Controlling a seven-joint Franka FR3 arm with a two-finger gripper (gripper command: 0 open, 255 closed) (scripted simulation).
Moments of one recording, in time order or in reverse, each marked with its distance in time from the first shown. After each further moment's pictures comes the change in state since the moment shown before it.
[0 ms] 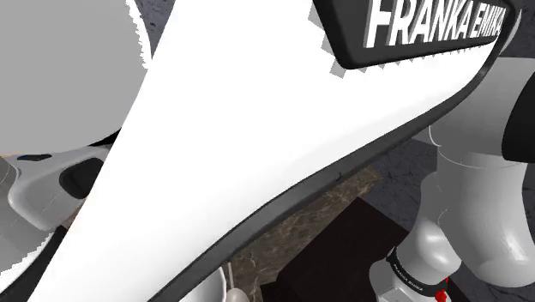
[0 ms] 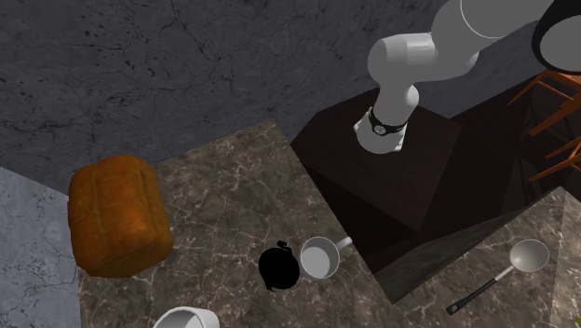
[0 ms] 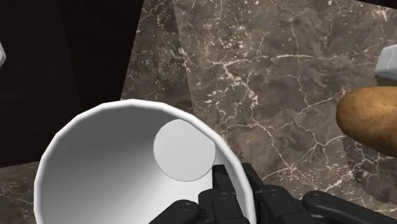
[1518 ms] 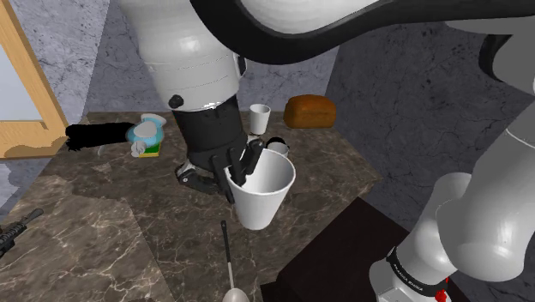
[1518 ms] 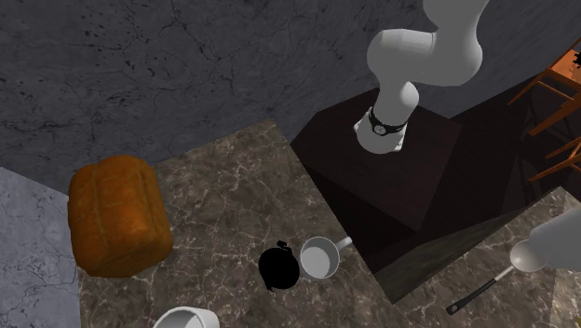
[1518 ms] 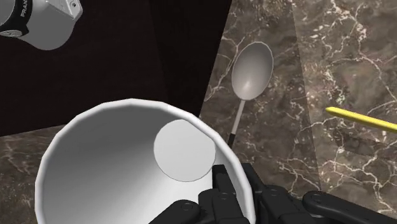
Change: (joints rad) arm -0.355 -0.509 -0.094 -0.502 0.208 0.070 -0.408
